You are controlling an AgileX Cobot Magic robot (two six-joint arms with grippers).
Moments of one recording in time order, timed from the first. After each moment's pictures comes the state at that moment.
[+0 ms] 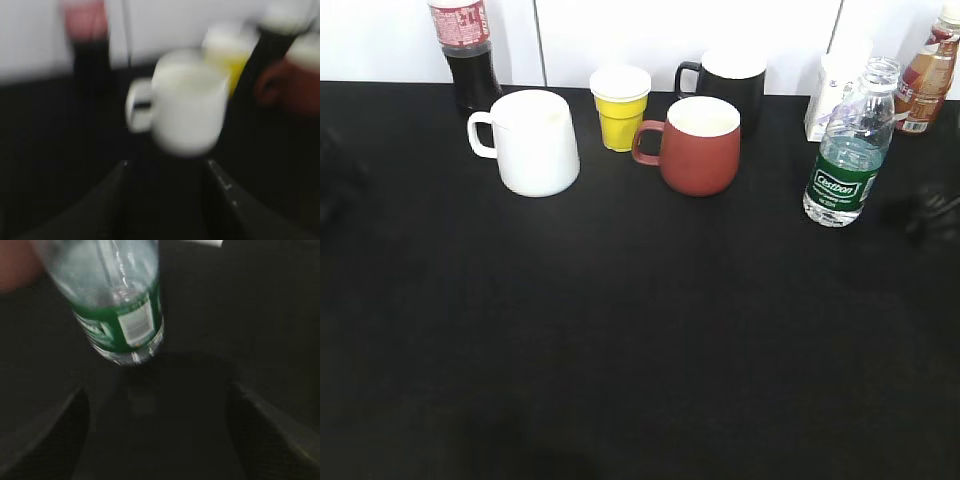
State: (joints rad) left arm -0.29 1.20 -0.78 0.10 0.50 -0.28; right arm -0.01 1.40 -0.52 -1.20 -0.33 1.09
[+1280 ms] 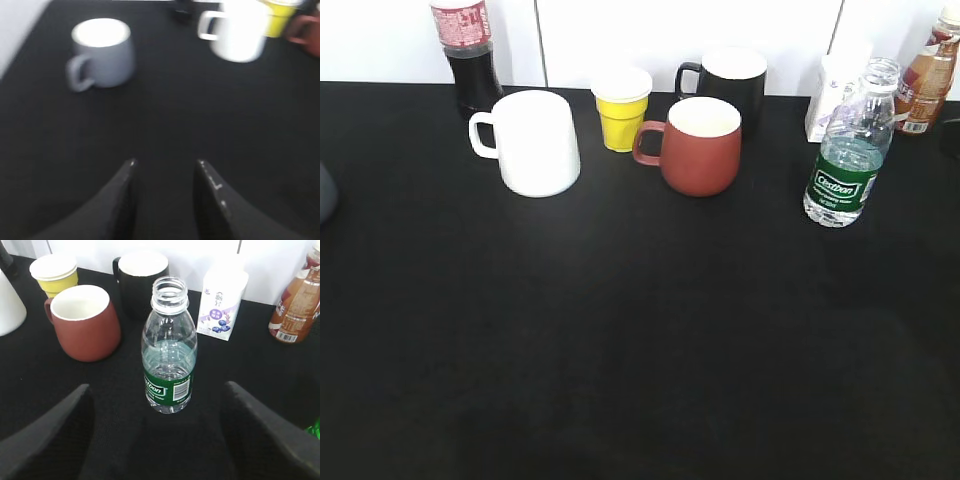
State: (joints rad) left arm -0.03 -0.01 -0.52 -0.04 1.07 -0.05; right arm -0.01 0.98 -0.52 -1.82 -0.42 1.72
